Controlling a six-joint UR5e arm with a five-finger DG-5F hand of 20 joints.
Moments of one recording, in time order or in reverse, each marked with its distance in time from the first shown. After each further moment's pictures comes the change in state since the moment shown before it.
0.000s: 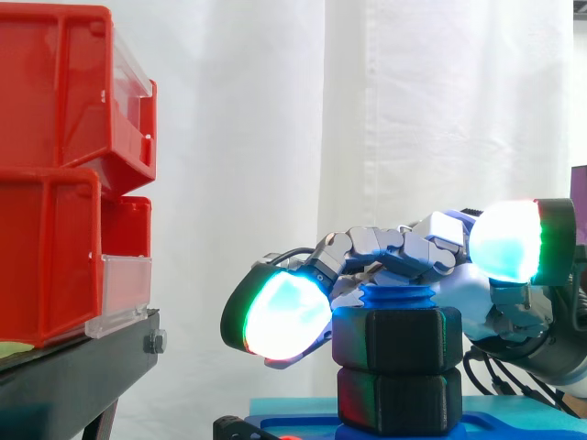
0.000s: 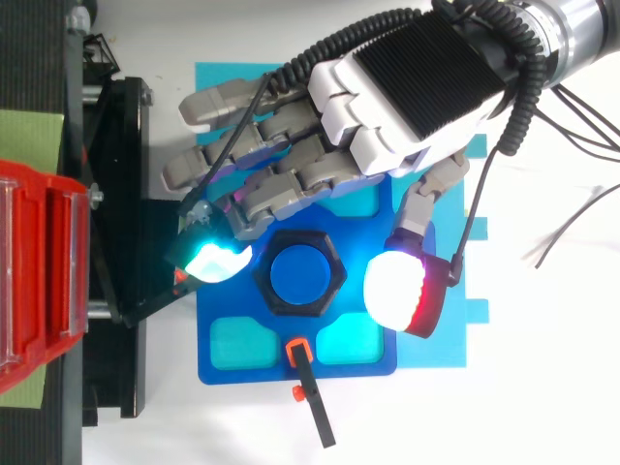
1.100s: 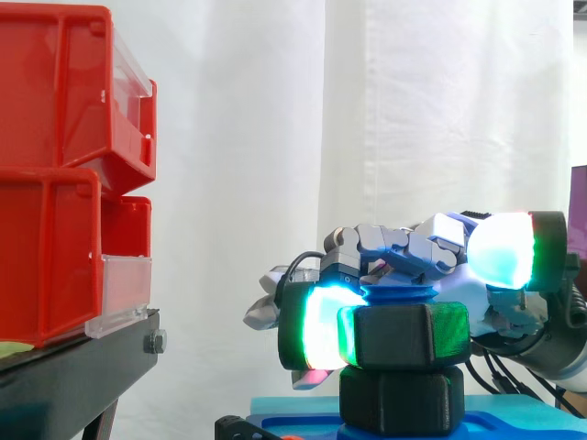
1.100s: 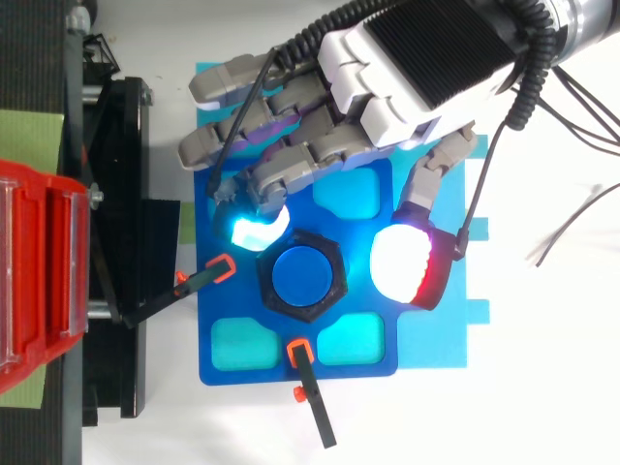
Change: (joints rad) arm -0.027 0.001 0.001 0.006 -0.021 0.005
